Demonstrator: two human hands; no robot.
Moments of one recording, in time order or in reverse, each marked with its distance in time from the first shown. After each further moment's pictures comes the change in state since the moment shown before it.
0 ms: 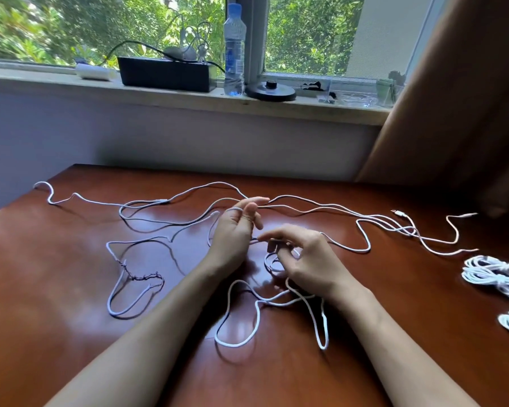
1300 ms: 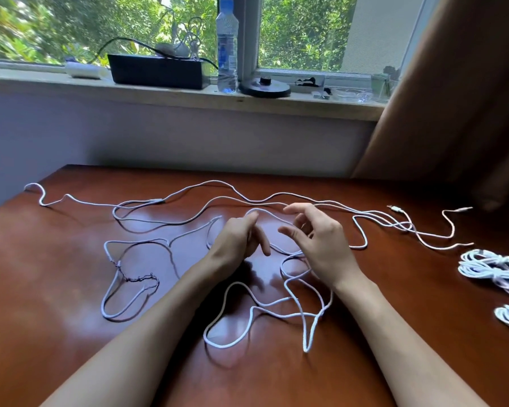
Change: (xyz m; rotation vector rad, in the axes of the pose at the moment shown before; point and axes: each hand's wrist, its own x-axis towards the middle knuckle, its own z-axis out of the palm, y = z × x) left_hand -0.008 0.017 0.003 0.007 -0.265 -0.237; right_hand 0.005 0.023 -0.015 -0.102 0.269 0.063
